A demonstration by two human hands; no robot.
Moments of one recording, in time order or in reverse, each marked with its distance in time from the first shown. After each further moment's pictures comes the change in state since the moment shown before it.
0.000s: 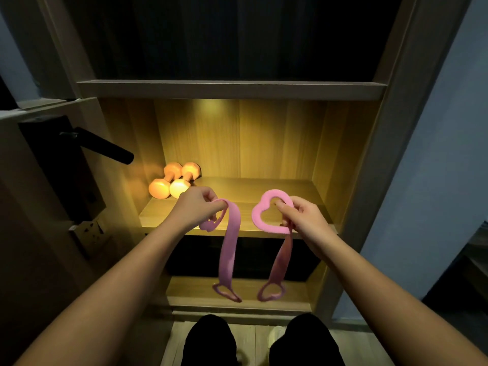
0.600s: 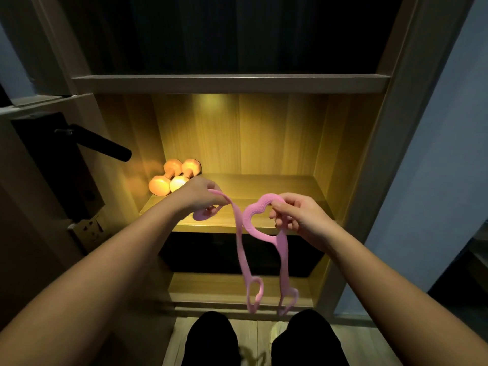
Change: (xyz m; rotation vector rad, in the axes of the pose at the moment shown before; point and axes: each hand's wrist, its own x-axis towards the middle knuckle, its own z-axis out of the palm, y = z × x) left_hand 0.013 0.021 -0.017 0.006 -0.246 -0.109; right_hand 0.000 -0.011 0.001 0.143 -0.211 0.064
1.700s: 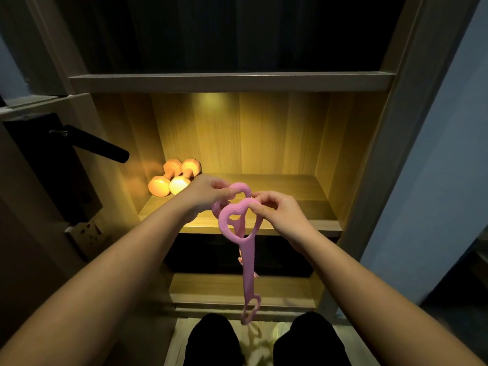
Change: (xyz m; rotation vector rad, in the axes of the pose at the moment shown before) left_hand -0.002 0.007 0.008 -0.289 -0.038 0.142; right_hand 0.027 0.011 0.034 -0.136 0.115 -0.174
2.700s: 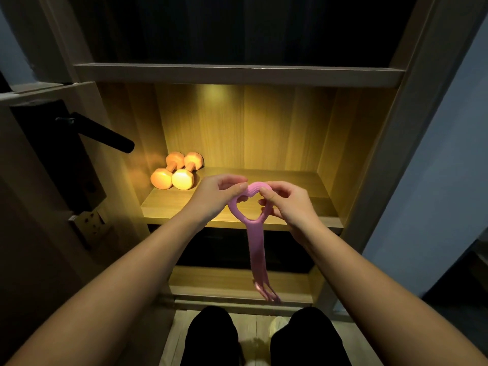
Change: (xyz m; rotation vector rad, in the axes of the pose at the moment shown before) left_hand -0.015 -0.017 0.023 -0.242 0.095 0.201; right_hand 0.000 -0.006 -0.002 0.114 0.122 0.079
